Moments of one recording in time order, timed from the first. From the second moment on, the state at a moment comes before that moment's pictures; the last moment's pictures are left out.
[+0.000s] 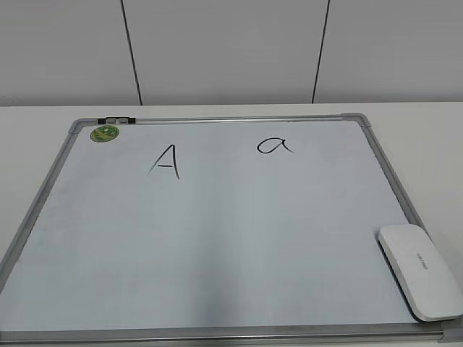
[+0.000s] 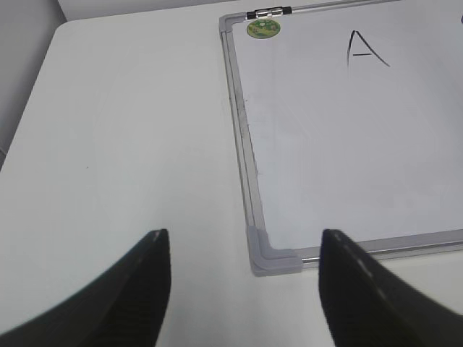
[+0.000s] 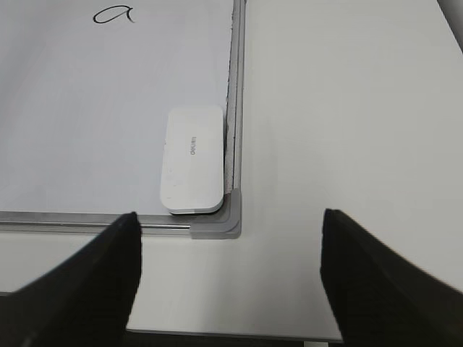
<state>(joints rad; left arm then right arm) 0.00 0.01 -0.51 -0.04 1.10 0.07 0.07 -0.02 -0.49 -0.02 1.14 0.00</state>
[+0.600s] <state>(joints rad) 0.00 0.13 -0.59 -0.04 0.98 0.07 0.07 -0.02 -0.49 -0.02 1.14 0.00</state>
